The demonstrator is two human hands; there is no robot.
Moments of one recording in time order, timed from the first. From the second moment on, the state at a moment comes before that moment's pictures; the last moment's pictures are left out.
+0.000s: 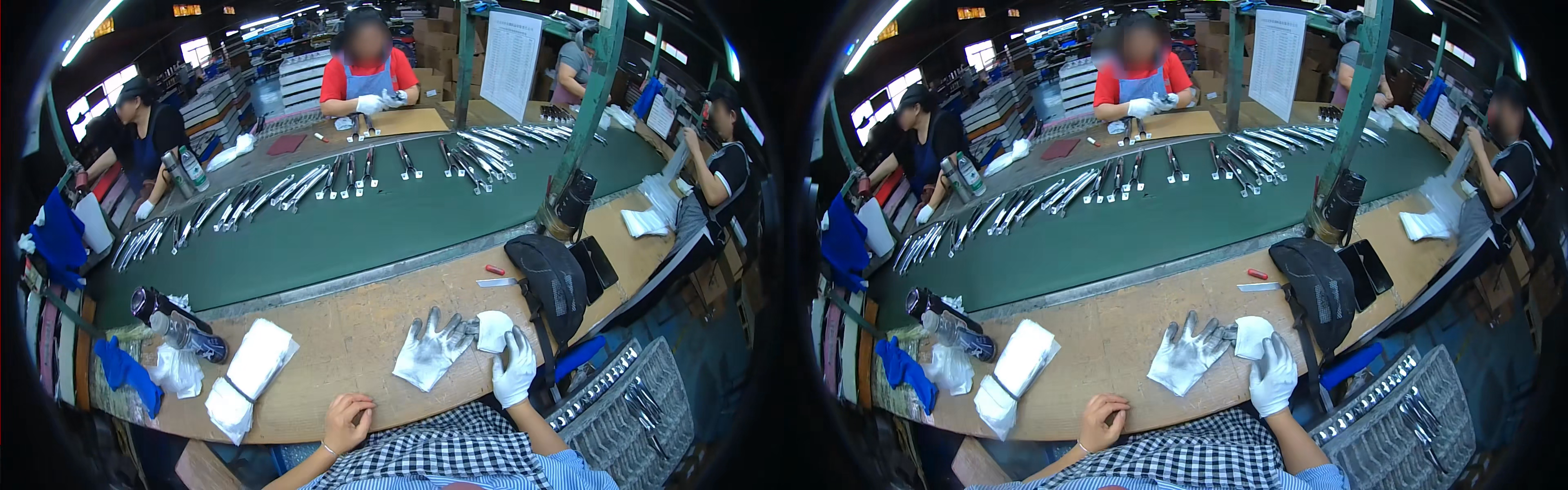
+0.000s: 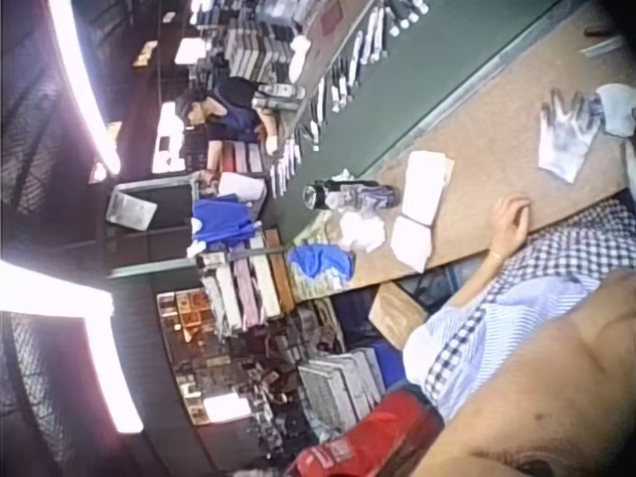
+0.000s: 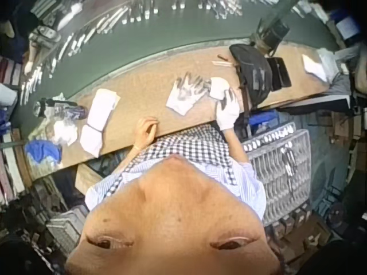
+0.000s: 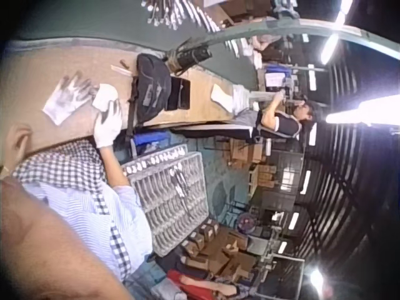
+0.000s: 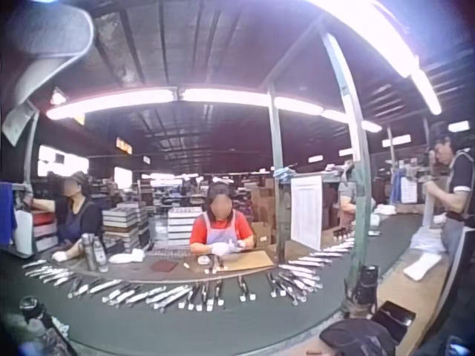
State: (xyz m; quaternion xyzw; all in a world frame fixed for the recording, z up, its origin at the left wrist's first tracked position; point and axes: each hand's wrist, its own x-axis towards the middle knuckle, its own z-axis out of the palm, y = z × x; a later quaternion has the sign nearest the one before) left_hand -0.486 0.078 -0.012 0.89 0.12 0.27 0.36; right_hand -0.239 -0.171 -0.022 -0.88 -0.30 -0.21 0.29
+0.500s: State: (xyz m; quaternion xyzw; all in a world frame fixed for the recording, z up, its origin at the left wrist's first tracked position) left_hand -0.487 0.073 -0.005 0.88 0.17 0.31 0.32; right_hand -0.241 -0.173 -0.025 -0.87 -0.31 -0.22 0.31
